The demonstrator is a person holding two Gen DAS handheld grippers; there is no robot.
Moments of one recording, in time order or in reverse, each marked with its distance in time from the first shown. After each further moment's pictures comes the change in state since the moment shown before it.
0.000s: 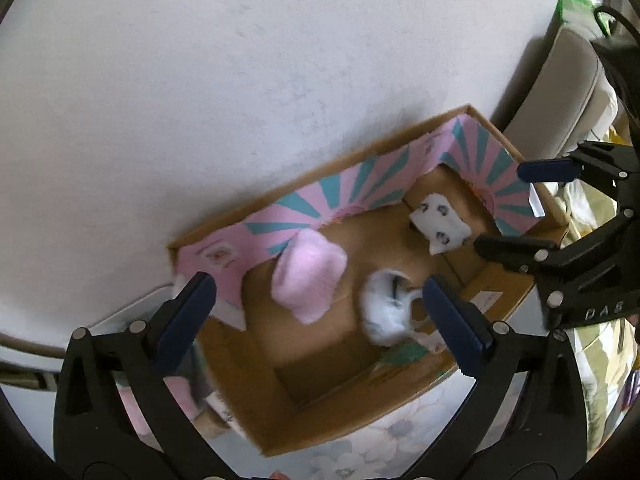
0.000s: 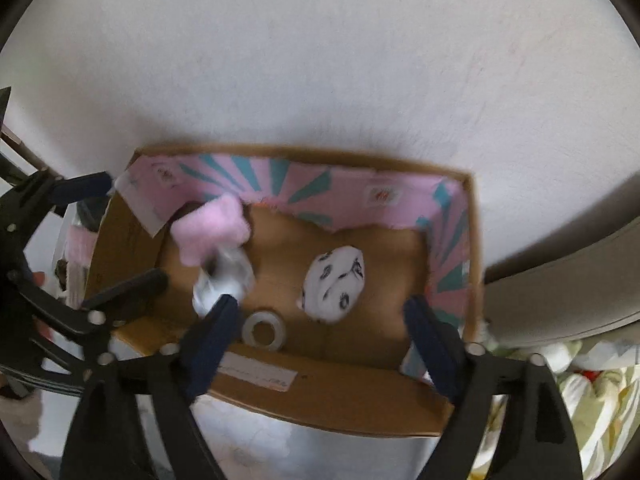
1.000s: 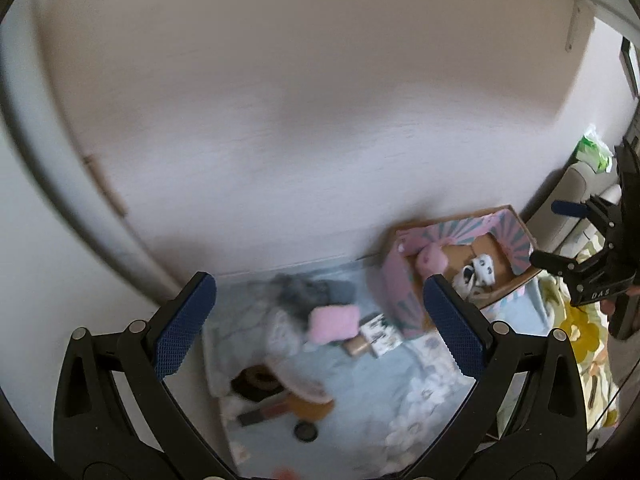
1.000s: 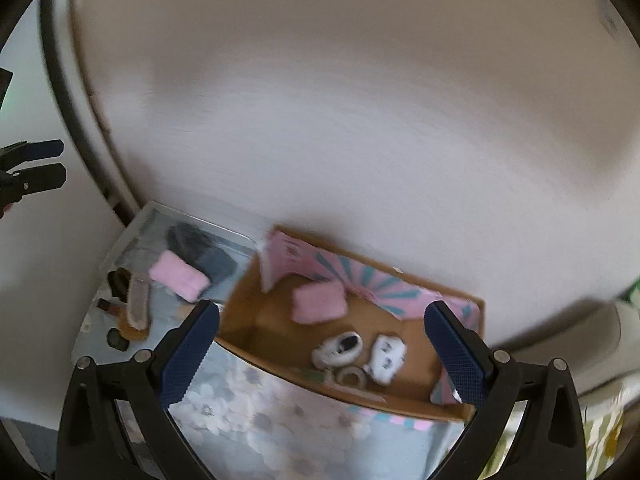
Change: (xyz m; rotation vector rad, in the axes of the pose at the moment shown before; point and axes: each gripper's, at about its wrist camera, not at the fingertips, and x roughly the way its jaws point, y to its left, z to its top) left arm -0.215 0.193 -0.118 -0.312 -0.242 0.078; right arm -0.123 0.156 0.003 -0.252 -0.259 -0.047
